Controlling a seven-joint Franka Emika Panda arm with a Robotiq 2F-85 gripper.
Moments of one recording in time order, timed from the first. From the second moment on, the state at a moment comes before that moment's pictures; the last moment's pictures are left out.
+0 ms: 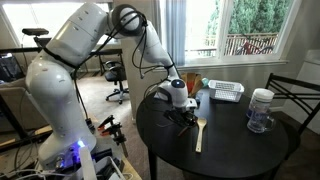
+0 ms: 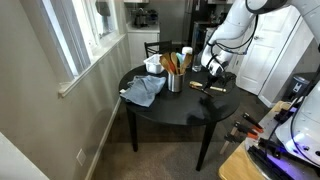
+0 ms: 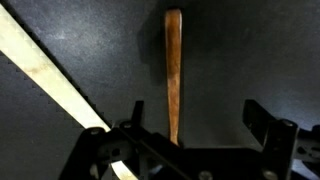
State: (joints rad) arm -0.02 0.81 -0.17 -2.03 1.33 2.93 -1.48
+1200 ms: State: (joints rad) arm -0.03 0.92 -0.18 -1.89 1.33 2.93 -1.48
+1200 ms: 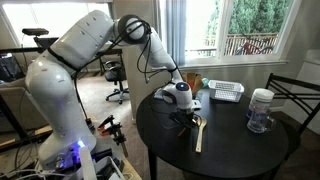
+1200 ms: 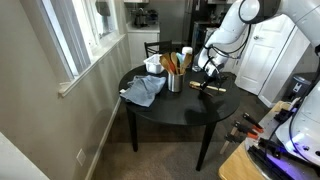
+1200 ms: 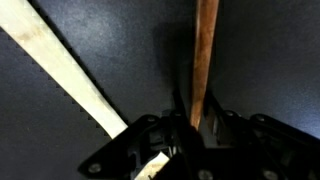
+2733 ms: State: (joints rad) arm 0.02 0.51 -0.06 -2.02 1.29 3.45 -1.43
